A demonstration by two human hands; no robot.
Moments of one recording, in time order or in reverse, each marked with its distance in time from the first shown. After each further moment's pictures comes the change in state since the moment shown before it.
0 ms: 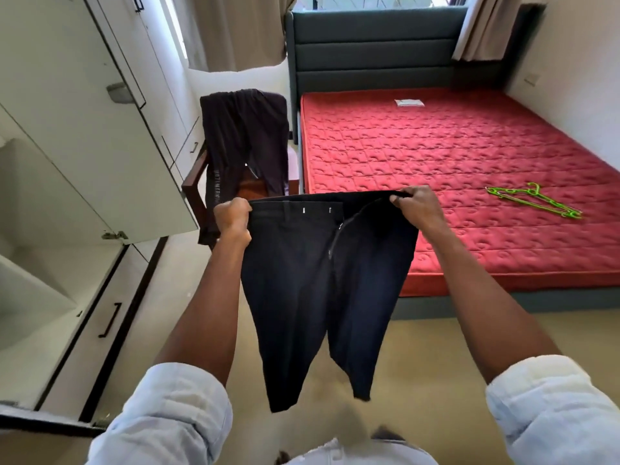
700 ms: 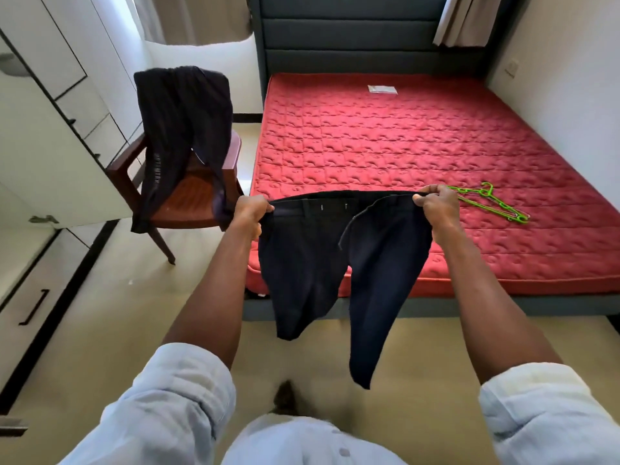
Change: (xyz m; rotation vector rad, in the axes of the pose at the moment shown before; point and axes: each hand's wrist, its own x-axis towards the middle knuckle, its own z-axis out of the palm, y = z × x) left_hand -0.108 -0.082 0.298 0.190 -0.192 -0.111; right_hand 0.135 0.202 -0.209 0.400 0.128 0.190
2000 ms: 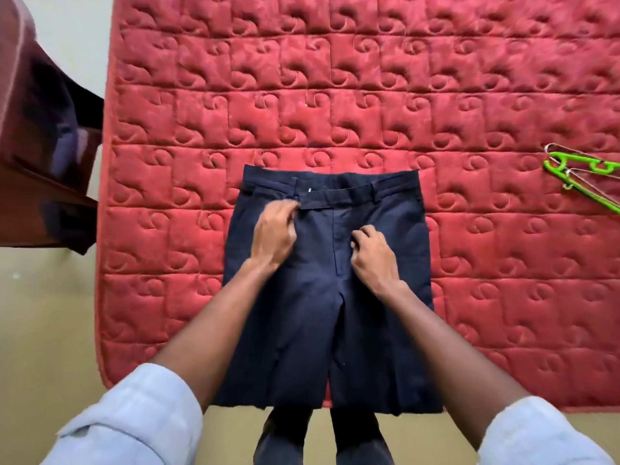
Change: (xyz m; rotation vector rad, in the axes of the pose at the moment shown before) left_hand 0.483 -0.203 0.403 0.886 -0.253 0.476; right_hand 0.474 0.361 0.269 -0.937 -0.536 -0.251
